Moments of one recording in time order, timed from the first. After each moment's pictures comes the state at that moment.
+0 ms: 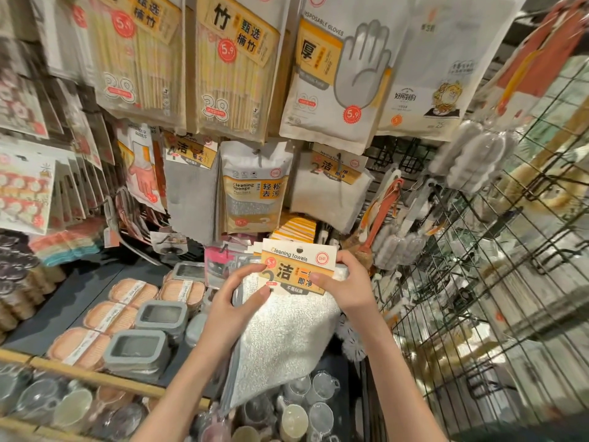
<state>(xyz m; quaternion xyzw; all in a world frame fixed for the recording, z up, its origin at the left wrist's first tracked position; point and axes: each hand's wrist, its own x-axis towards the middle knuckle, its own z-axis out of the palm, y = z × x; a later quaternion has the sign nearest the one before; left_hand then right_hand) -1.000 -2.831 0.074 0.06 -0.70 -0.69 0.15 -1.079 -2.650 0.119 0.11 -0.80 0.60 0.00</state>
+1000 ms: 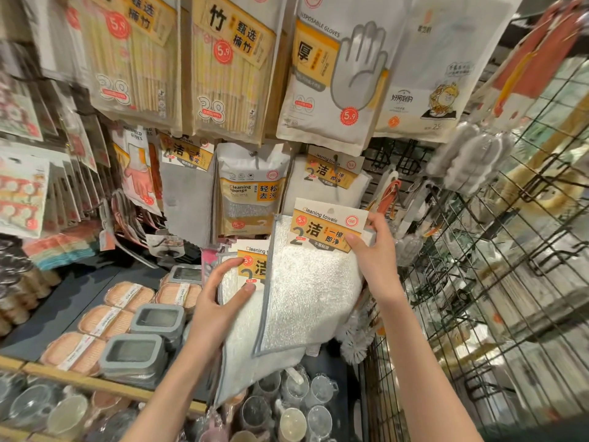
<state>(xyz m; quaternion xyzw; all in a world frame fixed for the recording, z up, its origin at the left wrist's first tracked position) -1.004 -2.843 0.069 0.10 -0.68 -0.70 0.19 -1.116 -2.634 0.153 0.12 -0.79 0.59 0.13</state>
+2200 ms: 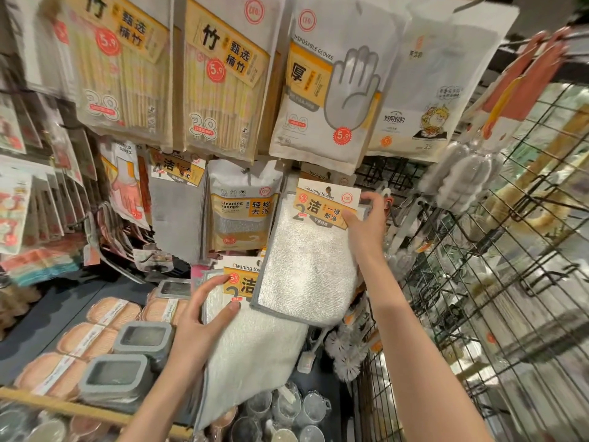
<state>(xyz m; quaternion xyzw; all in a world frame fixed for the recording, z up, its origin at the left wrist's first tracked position) -1.013 -2.850 0.073 0.12 -0.69 -0.69 0.19 -1.201 -2.651 0.177 0.01 -0.80 0.57 0.21</state>
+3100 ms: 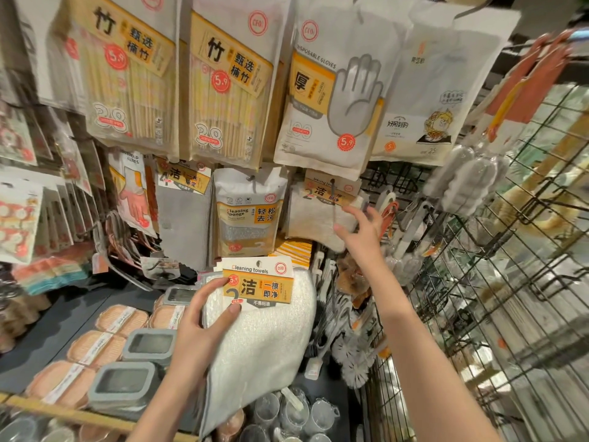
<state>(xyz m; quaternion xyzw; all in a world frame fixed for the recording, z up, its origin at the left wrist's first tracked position) -1.011 -2.855 0.078 0.11 -0.66 -0.71 0.22 -1.193 -2.652 0.173 0.06 -0.88 0.47 0.09</state>
